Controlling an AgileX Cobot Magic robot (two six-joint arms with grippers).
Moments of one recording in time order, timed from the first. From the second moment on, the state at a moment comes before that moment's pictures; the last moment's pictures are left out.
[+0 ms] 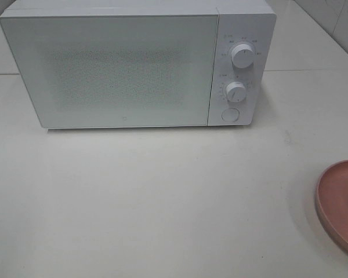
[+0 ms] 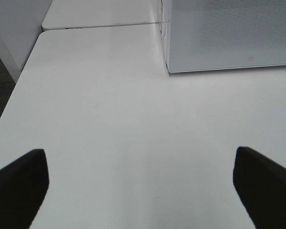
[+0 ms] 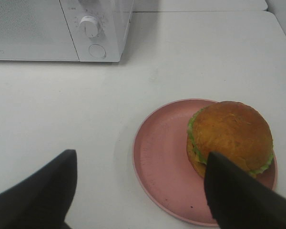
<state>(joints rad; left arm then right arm) -0.02 0.00 -0.50 -0.02 1.05 0.07 0.09 0.00 -0.51 0.01 1.04 0.09</state>
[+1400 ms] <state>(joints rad) -0.02 0.00 -0.50 -0.02 1.05 0.07 0.09 0.27 -0.55 0.00 0.68 0.09</state>
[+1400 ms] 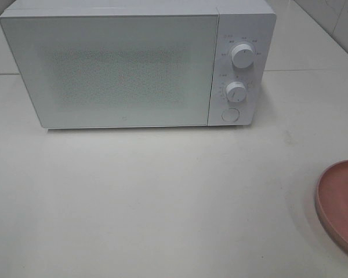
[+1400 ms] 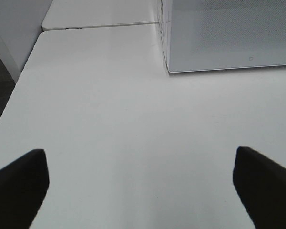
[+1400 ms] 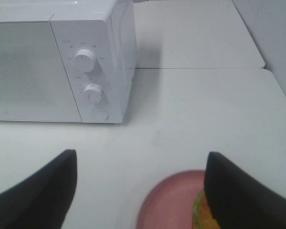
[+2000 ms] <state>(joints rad) -0.02 0.00 -0.50 -0.02 1.05 0.07 0.09 0.59 -0.55 0.00 0.43 0.09</state>
